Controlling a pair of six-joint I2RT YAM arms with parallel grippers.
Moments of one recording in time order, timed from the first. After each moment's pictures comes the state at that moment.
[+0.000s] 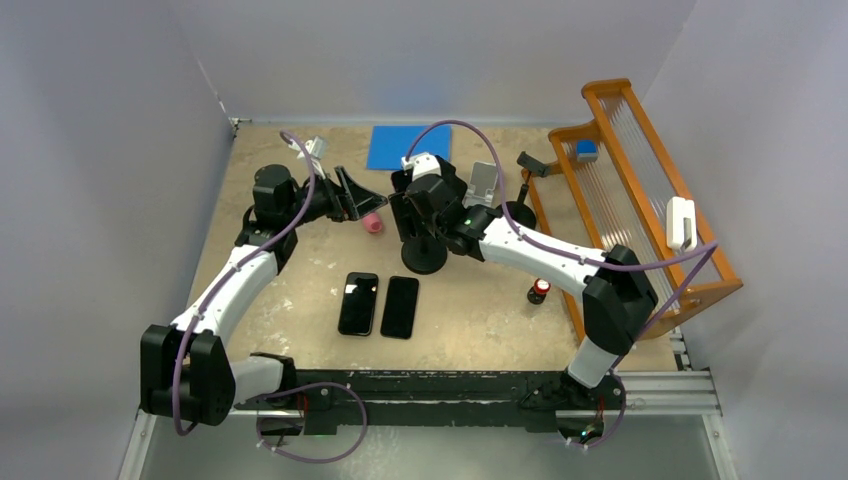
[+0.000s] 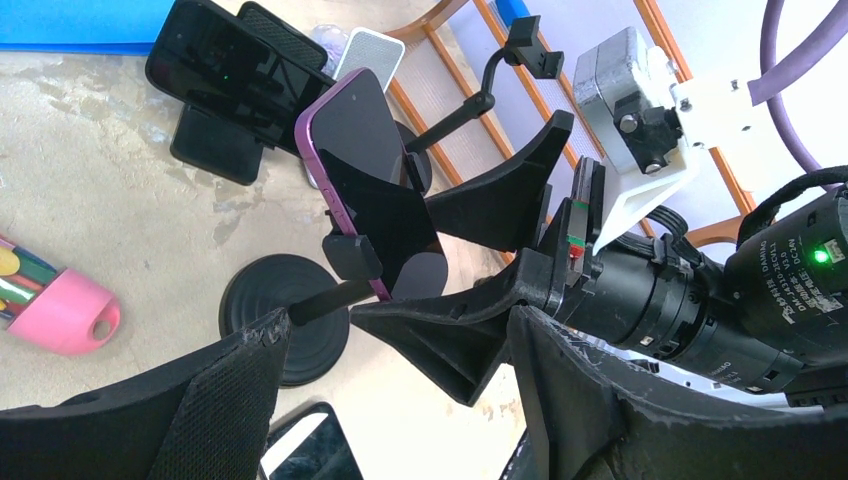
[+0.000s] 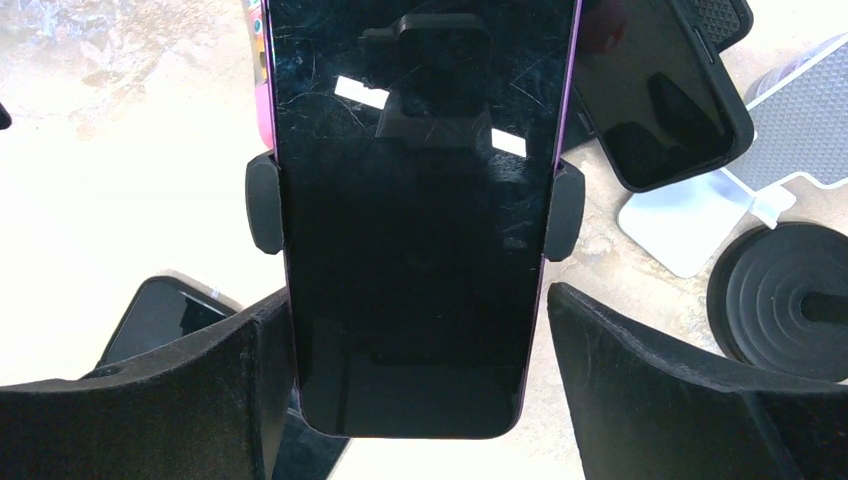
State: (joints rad) left arm -0.16 1.22 0.83 0.18 0.73 -0.62; right arm 0.87 1.69 1.34 -0.32 0.38 0.28
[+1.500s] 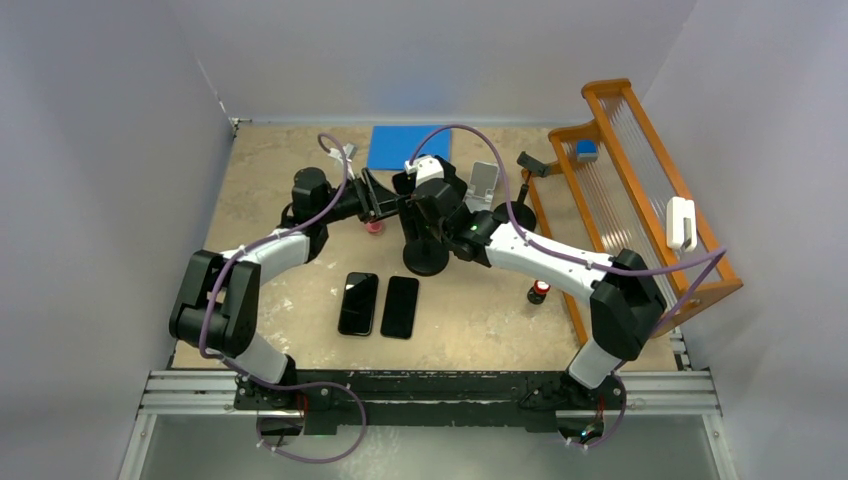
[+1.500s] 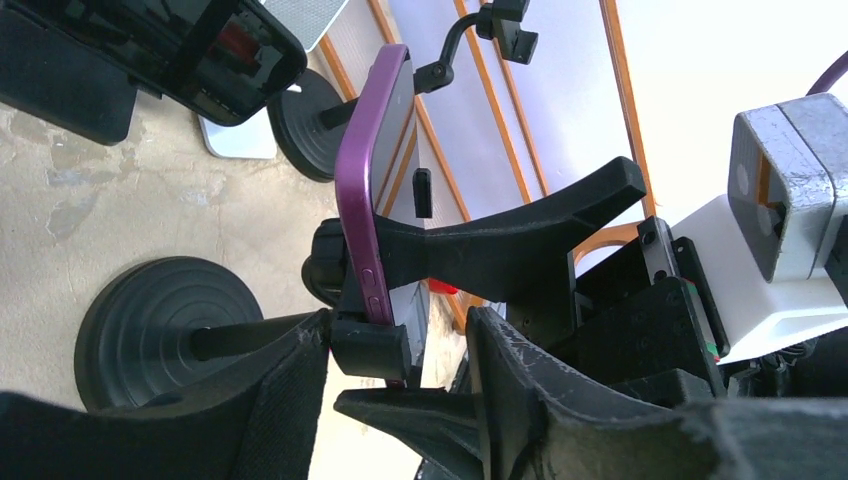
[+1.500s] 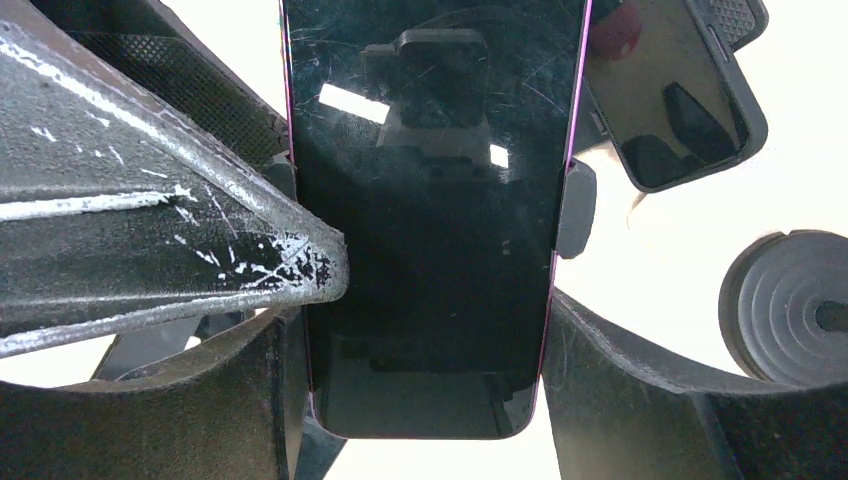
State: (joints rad) left arm -0.26 1.57 0.81 0.60 0.82 -0.97; right arm 0.87 1.65 1.27 -0.25 0.35 0.27
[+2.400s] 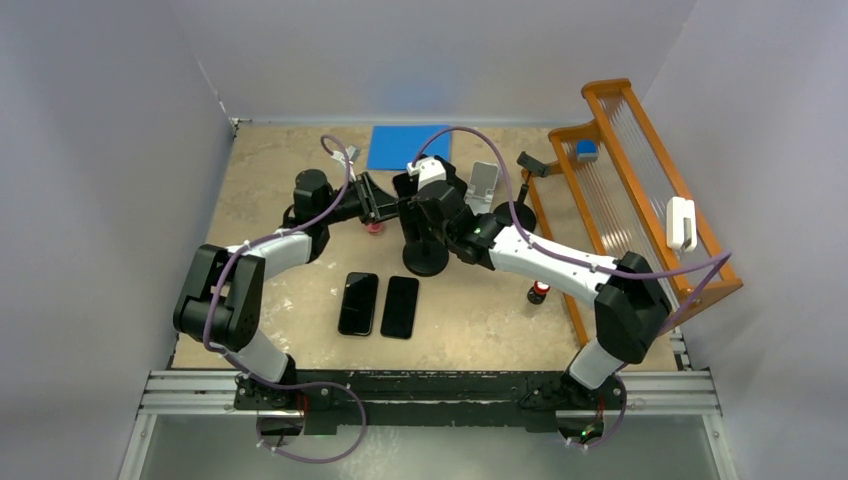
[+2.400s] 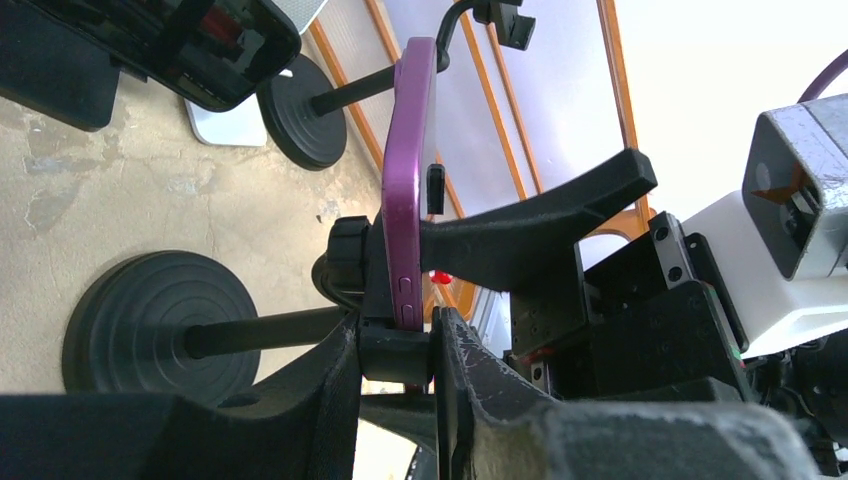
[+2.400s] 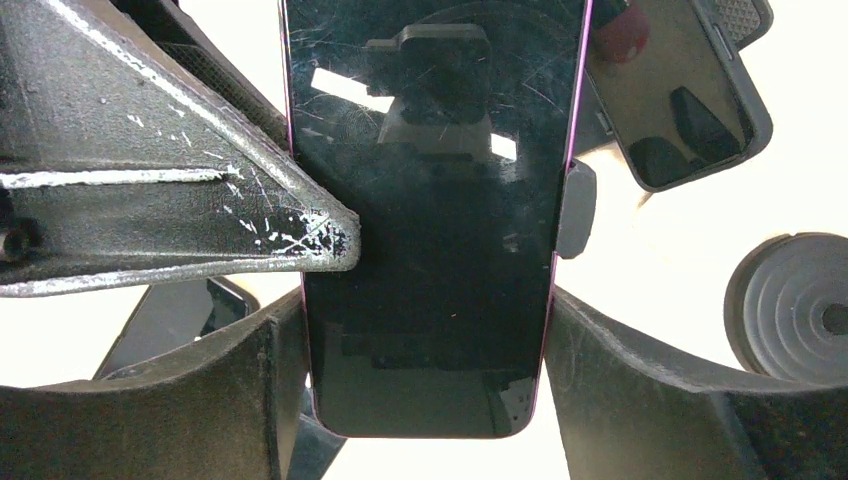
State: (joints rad) left arm -0.26 1.61 0.80 0.66 0.85 -1.00; right arm 0.87 1.63 1.25 -0.24 0.33 0.27
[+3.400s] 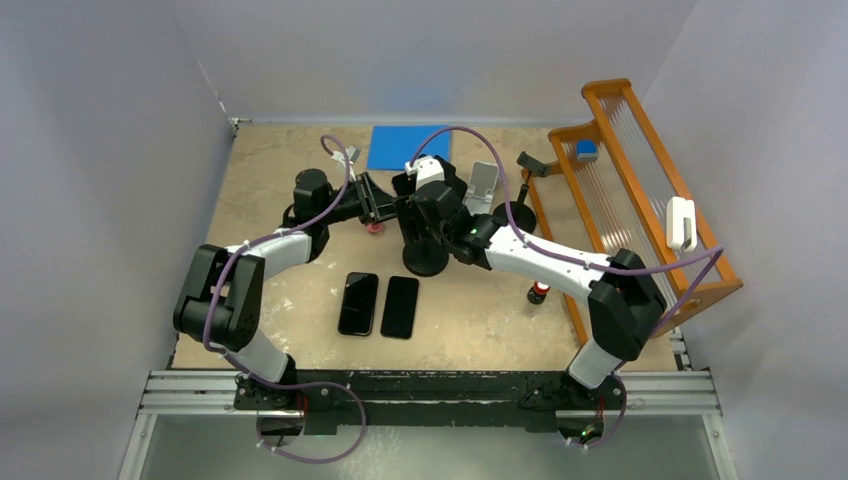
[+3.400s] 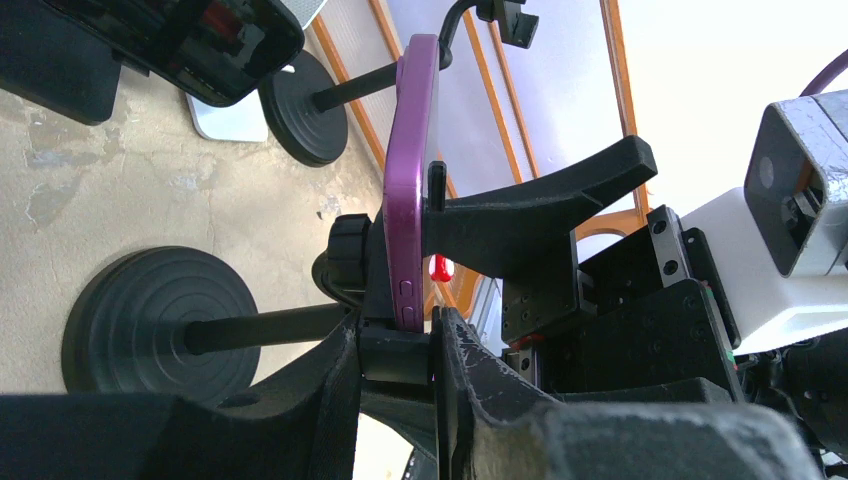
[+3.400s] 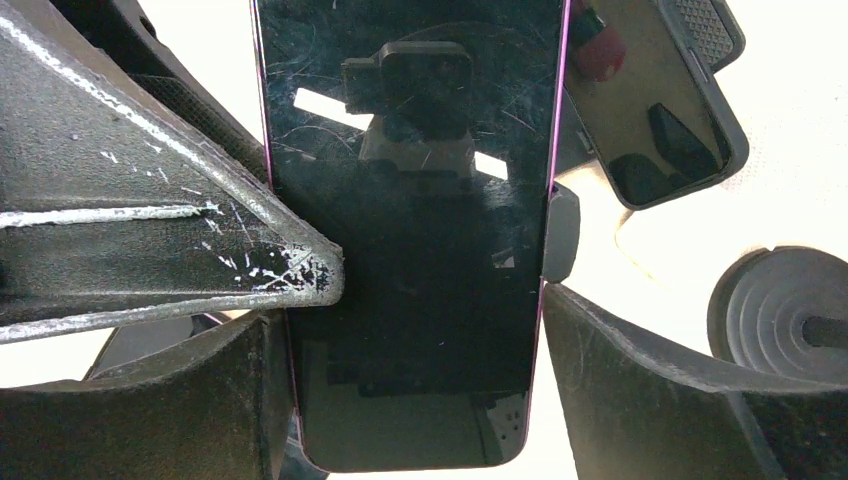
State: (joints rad) left arm -0.26 1.61 0.80 0.65 0.86 -0.99; right arm 0.87 1.65 1.24 -0.18 0.37 0.24
